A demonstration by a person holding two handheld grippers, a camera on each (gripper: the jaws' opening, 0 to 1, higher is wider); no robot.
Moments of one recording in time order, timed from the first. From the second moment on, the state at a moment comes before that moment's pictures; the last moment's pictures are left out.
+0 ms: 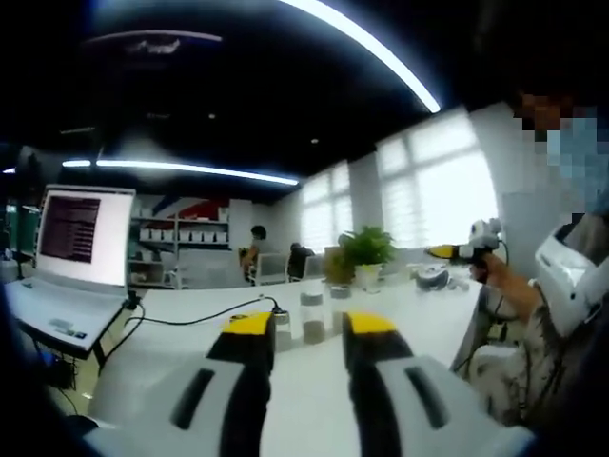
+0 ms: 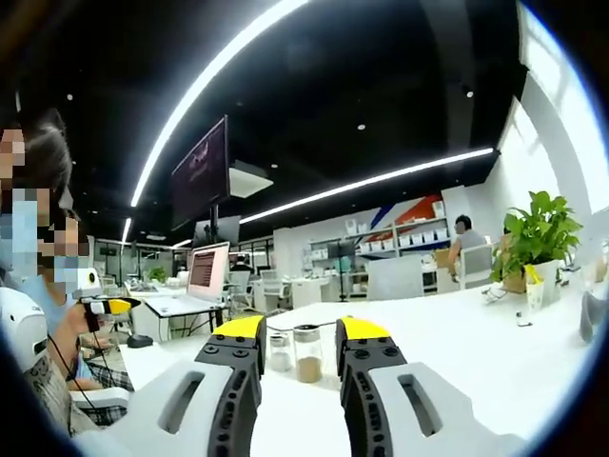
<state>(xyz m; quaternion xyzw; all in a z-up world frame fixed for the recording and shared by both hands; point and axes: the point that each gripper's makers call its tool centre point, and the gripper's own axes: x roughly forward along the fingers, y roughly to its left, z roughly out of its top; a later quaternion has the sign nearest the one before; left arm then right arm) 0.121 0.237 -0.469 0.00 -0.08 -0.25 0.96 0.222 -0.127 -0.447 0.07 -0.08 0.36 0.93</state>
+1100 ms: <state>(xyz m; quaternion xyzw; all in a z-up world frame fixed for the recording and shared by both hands) 0.129 0.244 -0.469 0.01 -0.08 -0.24 0.97 0.220 -0.140 -0.448 0.07 -0.09 0.32 0.94</state>
